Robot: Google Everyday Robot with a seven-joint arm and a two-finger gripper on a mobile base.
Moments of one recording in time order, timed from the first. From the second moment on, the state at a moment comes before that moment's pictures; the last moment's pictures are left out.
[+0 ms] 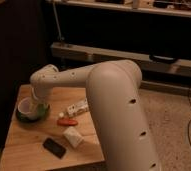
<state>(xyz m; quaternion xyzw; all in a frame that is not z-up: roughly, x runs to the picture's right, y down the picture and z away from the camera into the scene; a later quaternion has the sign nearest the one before) -0.320 0.090 0.797 -0.38 0.00 0.55 0.74</state>
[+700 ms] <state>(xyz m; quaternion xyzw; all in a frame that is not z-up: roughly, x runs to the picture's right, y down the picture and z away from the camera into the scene) -0.318 0.092 0.790 -0.39 0.00 0.55 0.74</state>
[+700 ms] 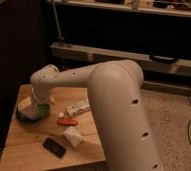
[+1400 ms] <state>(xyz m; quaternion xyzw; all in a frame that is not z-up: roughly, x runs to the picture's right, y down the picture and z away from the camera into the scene) -0.302 0.097 0.780 -0.38 0.00 0.54 0.75</state>
